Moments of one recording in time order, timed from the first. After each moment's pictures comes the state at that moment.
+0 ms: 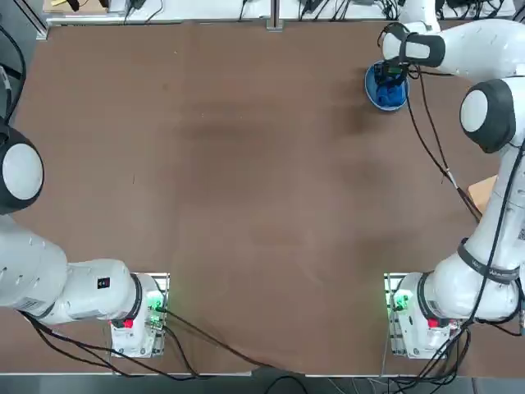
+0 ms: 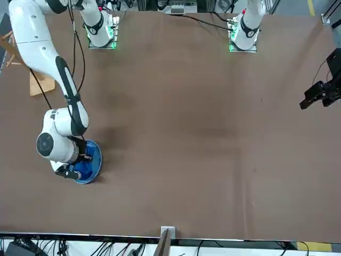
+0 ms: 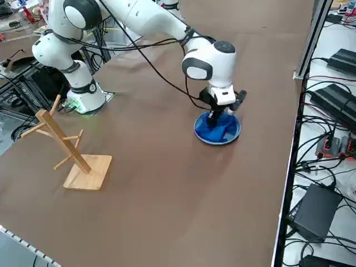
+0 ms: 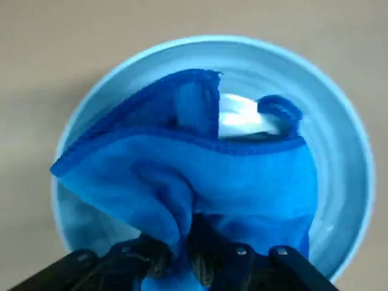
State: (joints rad) arm -0.04 0.76 0.13 -1.55 -0.11 2.24 0.31
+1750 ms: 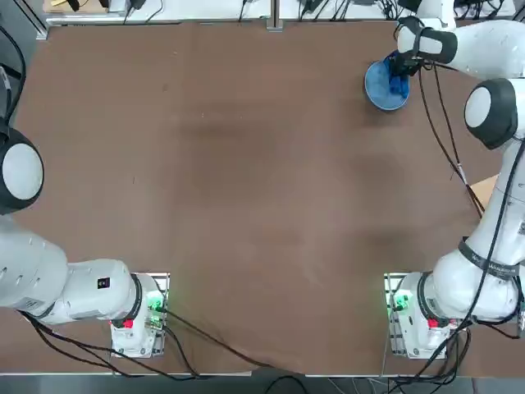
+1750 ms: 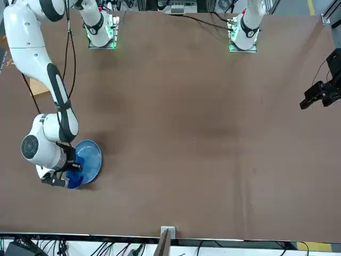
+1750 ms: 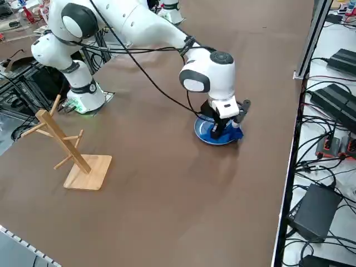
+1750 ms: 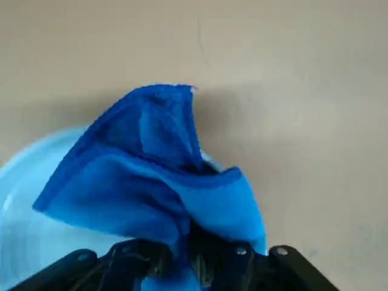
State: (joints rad) arm -0.14 0.82 0.12 -1.46 -0.12 2.26 0.16
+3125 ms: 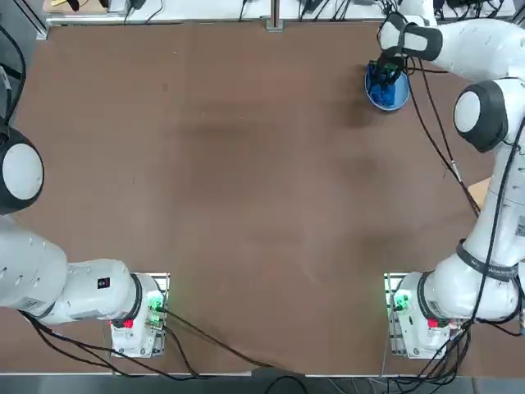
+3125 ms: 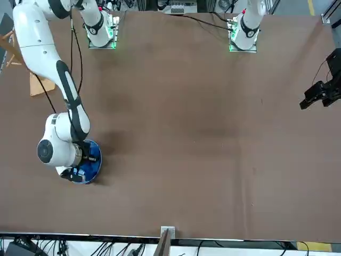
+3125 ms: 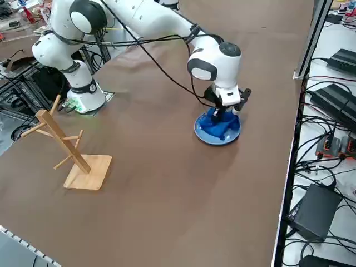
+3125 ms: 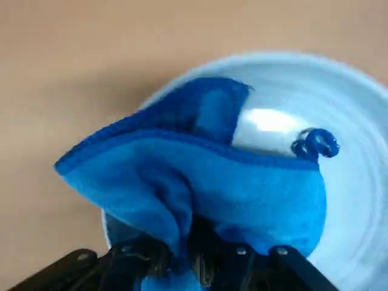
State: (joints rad) arm -0.04 0.82 0.13 -1.46 0.00 2.23 0.22
